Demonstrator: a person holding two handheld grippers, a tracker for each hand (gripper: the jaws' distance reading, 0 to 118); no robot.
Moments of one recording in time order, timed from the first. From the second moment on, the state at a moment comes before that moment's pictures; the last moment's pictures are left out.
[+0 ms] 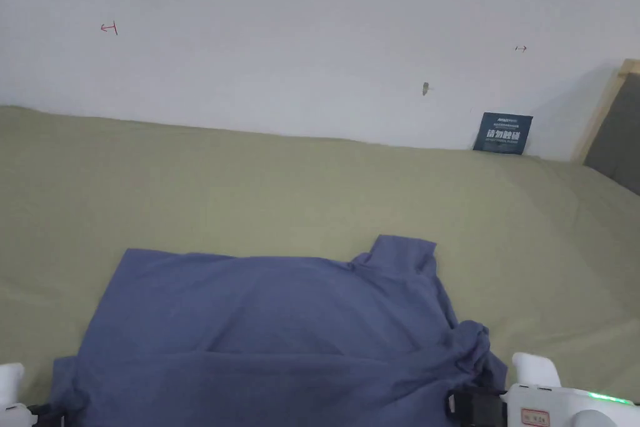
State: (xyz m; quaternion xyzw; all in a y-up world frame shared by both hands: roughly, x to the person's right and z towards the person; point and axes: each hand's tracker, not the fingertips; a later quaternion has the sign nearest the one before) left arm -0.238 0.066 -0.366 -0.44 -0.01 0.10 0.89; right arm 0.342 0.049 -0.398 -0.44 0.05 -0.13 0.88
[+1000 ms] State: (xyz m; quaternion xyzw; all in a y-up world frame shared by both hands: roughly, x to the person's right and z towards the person) left arm -0.258 0.070 -0.207 -0.49 -0.08 0.11 0.86; right arm 0.357 0.087 -0.201 -0.50 0.08 -0.09 0.86
